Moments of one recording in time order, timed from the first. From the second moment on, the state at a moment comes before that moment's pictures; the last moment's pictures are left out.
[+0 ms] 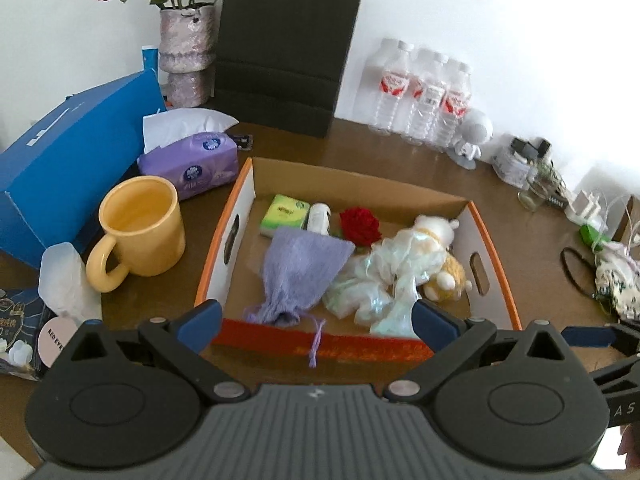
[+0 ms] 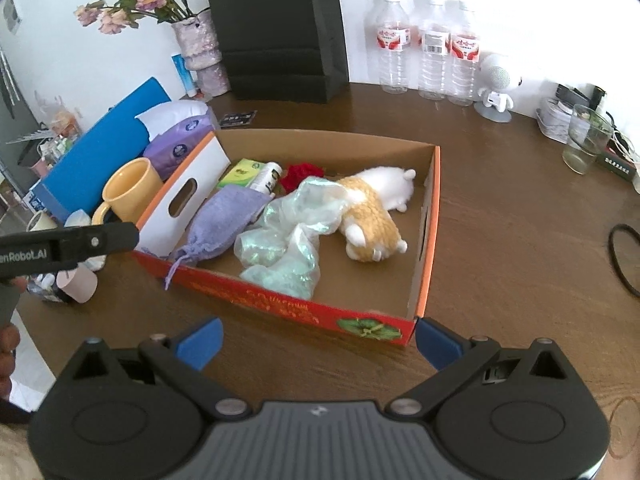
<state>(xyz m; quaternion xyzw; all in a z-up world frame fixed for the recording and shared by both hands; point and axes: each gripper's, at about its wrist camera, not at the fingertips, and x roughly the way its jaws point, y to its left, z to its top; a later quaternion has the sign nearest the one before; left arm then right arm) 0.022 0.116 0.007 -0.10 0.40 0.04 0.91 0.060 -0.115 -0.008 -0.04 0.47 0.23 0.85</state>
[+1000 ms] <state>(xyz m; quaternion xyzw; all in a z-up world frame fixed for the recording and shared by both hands) 0.020 0.105 -0.002 -0.09 0.45 0.02 0.89 0.048 -0.121 -0.006 -0.02 0.49 0.18 0.85</state>
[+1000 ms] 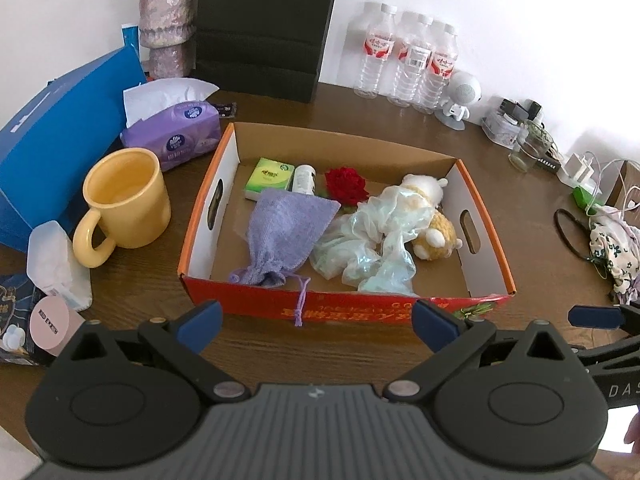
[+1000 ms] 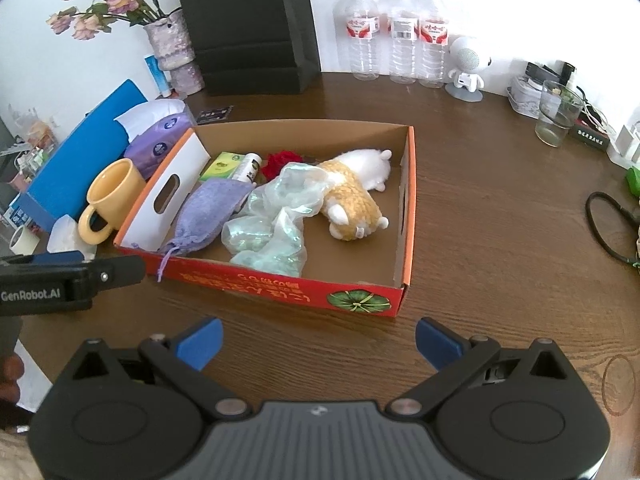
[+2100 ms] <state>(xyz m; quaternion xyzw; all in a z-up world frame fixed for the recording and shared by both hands) 0.022 0.098 -0.007 -0.11 0.46 0.00 0.88 0.051 -0.124 -0.014 -0.01 0.50 0.18 0.85</state>
